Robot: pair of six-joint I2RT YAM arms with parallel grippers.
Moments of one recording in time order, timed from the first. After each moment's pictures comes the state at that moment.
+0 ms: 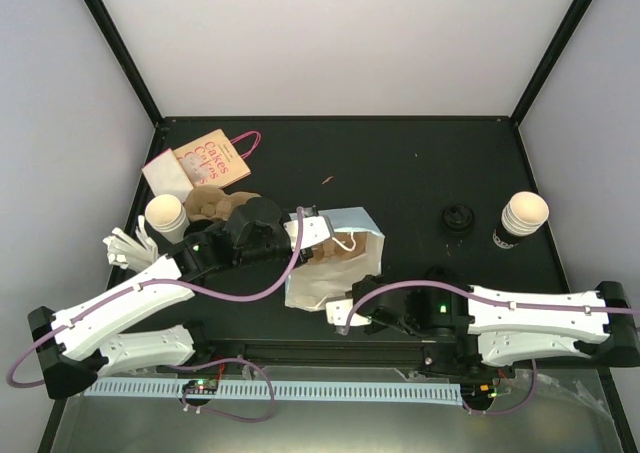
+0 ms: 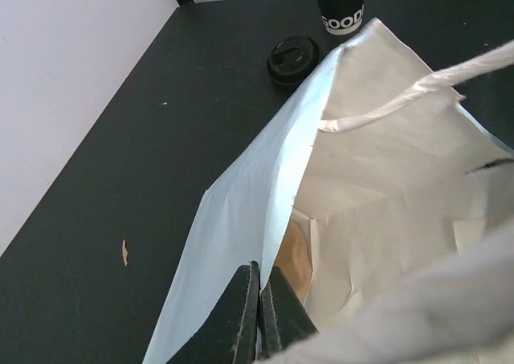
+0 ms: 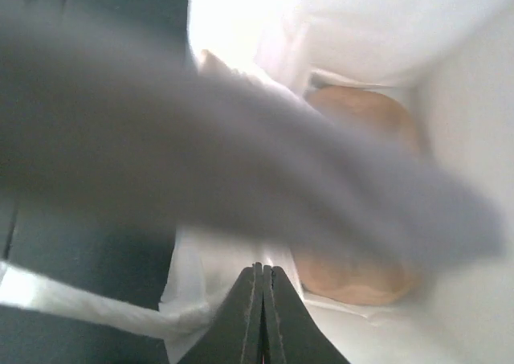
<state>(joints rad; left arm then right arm) -0.96 1.01 1.00 -0.50 0.03 0.36 1.45 1.01 0.81 -0.65 0.42 -0.60</state>
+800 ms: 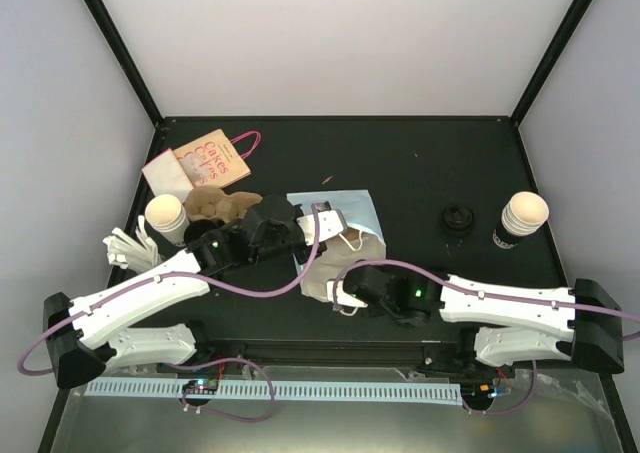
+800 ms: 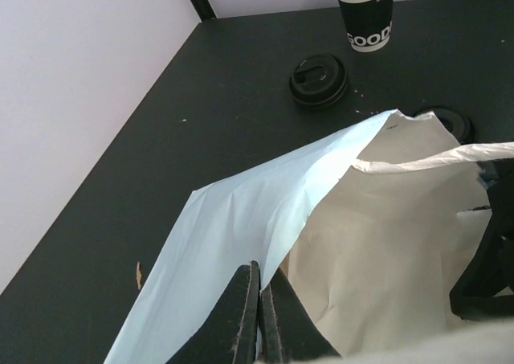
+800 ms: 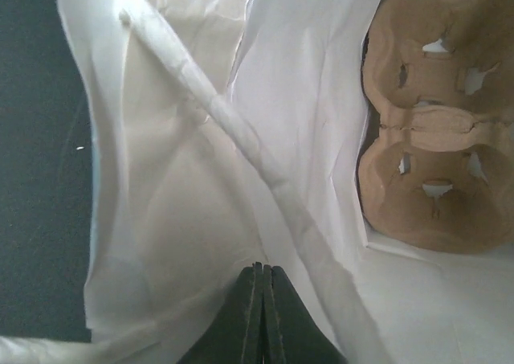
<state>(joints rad) -0.98 1.10 0.99 -0.34 -0.03 0.36 1.28 1.15 0.77 -0.65 0.40 -0.56</state>
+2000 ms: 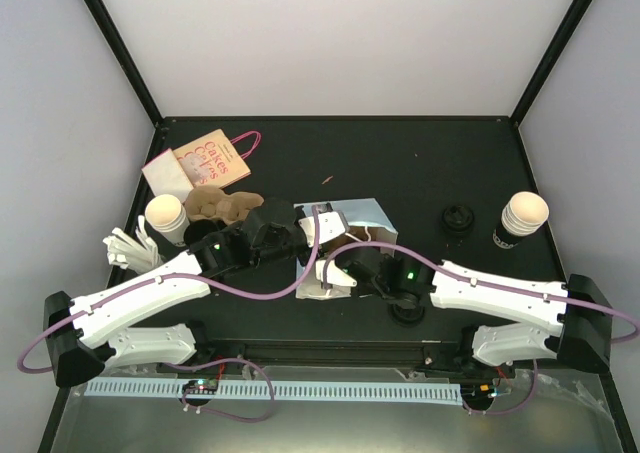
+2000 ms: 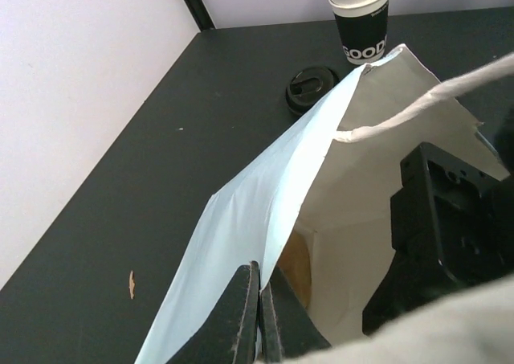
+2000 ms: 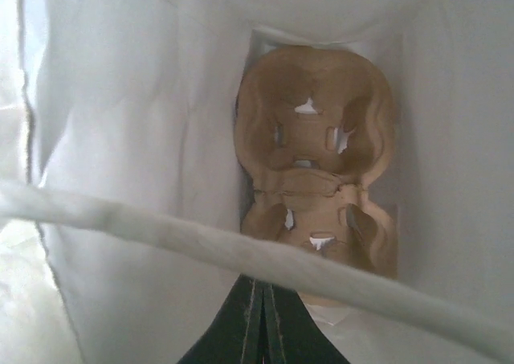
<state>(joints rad) -1.00 1.10 0.98 -0.31 -0.04 0.33 1.19 1.24 0.89 -0.57 0.41 -0.68</state>
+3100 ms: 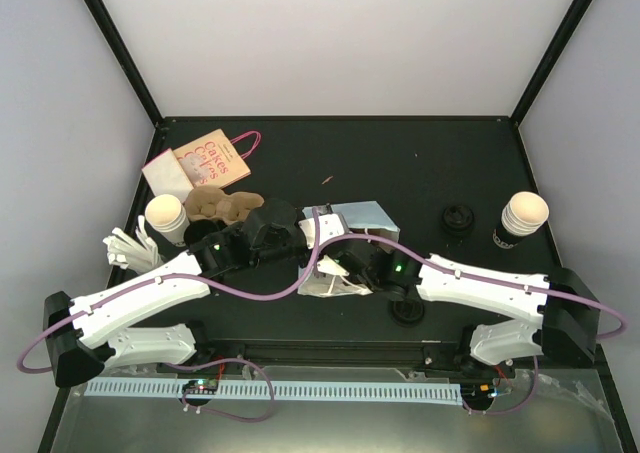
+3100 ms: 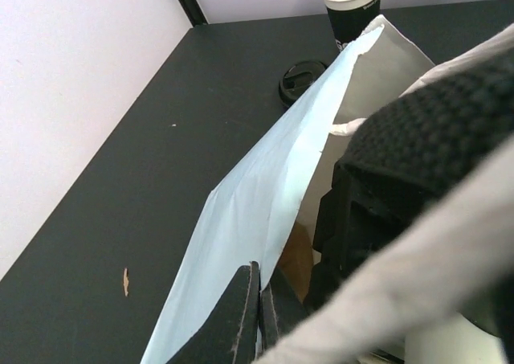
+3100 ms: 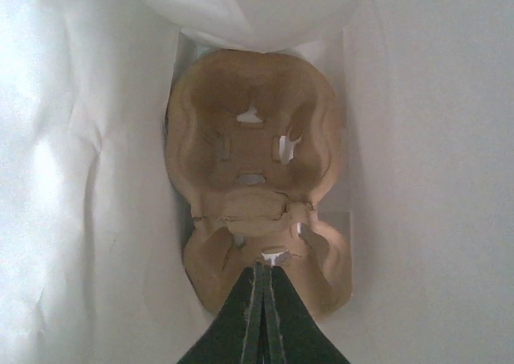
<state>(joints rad) -1.00 1.09 0.97 -0.32 -0.03 0.34 1.15 1.32 0.92 -0.49 0.47 -0.73</state>
